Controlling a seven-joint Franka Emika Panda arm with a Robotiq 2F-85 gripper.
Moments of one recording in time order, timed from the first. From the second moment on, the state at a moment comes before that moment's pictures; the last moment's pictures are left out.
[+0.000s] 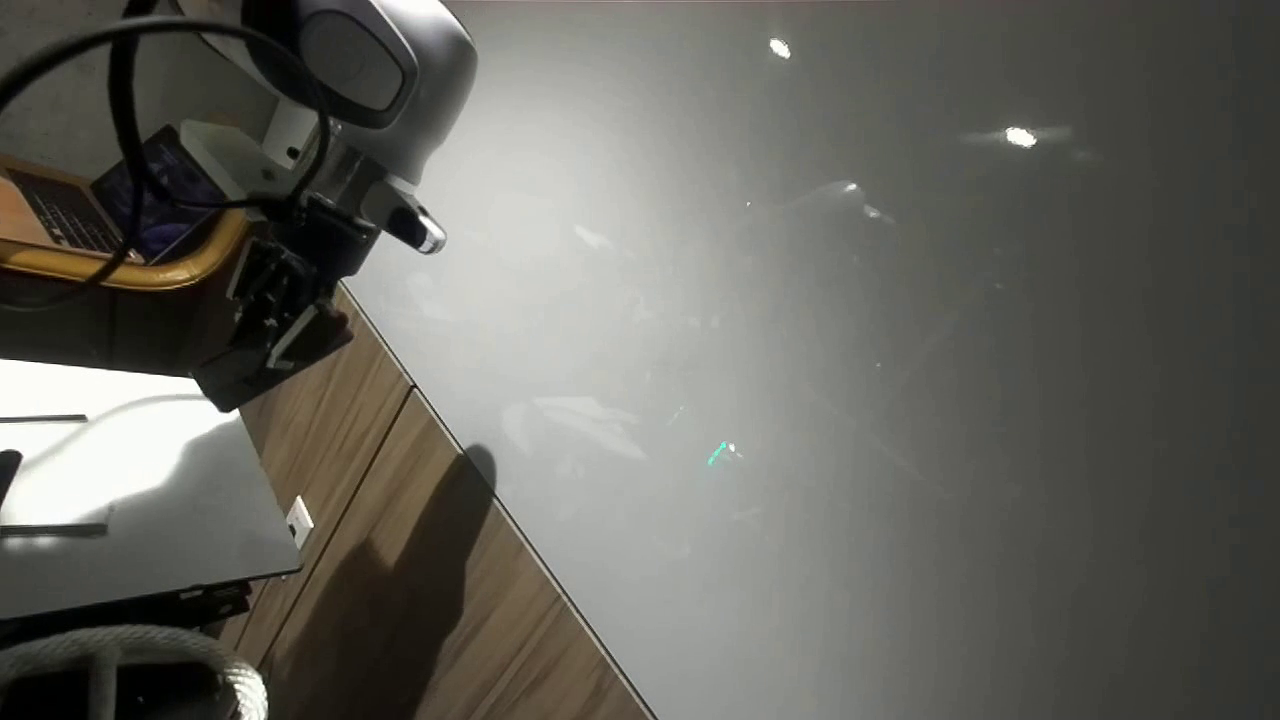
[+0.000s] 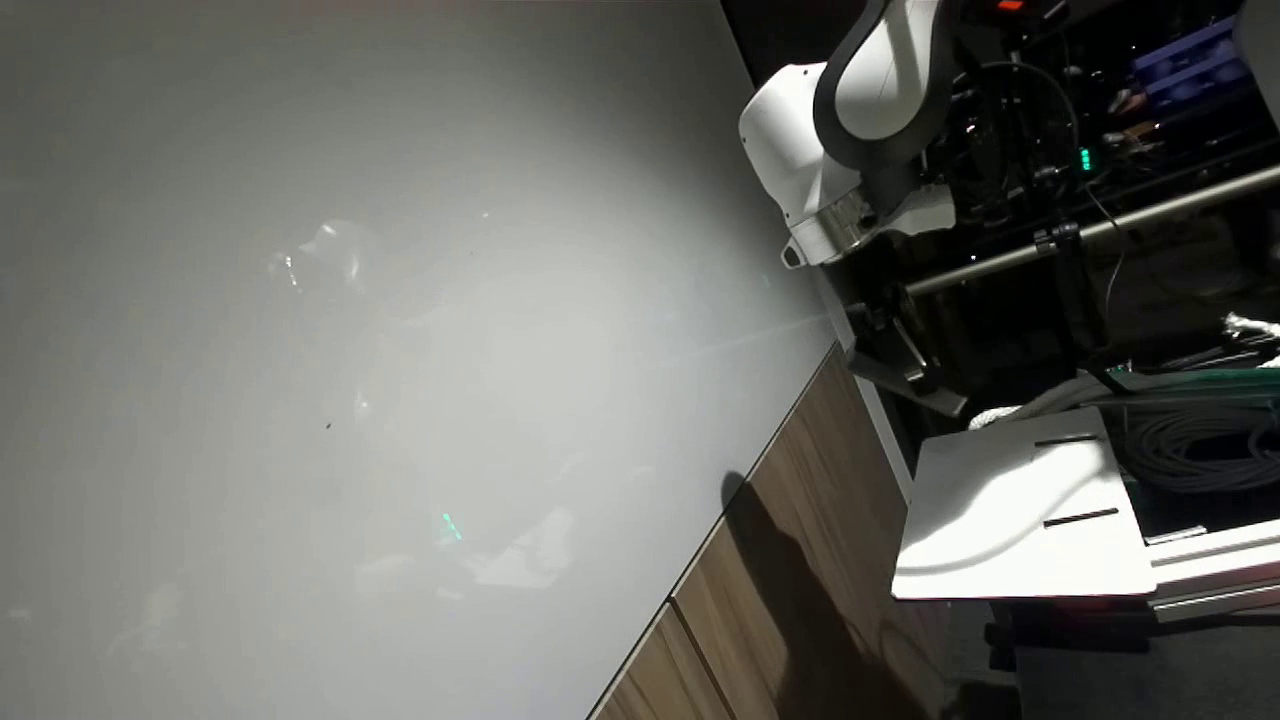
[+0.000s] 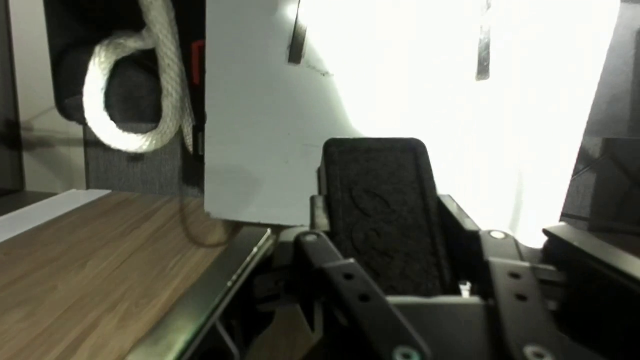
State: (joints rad) arm 0.04 -0.29 0.02 -2.72 -0.07 2.31 0.03
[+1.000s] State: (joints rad) arm 0.04 0.03 0.02 -2.65 -0.03 2.43 0.03
